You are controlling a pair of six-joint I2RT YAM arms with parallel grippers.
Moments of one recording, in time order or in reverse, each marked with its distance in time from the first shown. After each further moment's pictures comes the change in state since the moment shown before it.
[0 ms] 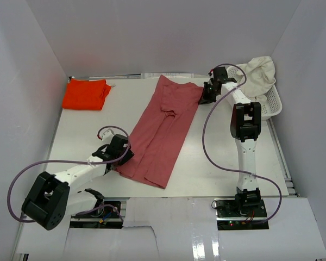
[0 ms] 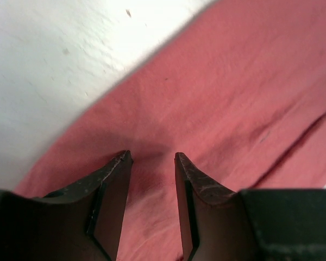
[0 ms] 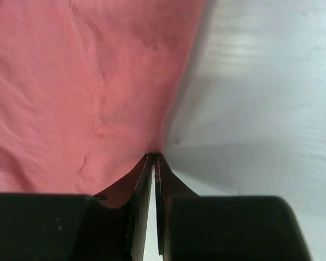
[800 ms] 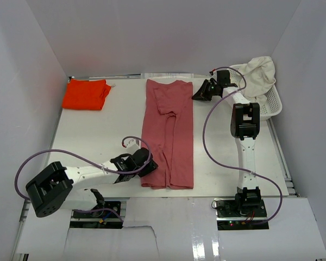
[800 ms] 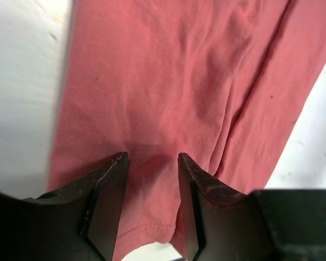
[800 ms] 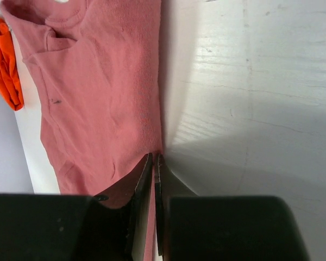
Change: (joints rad) left arm -0.426 0.077 0.019 0.060 0.010 -0.226; right arm -0.048 0.127 0.041 0.292 -0.369 0.216
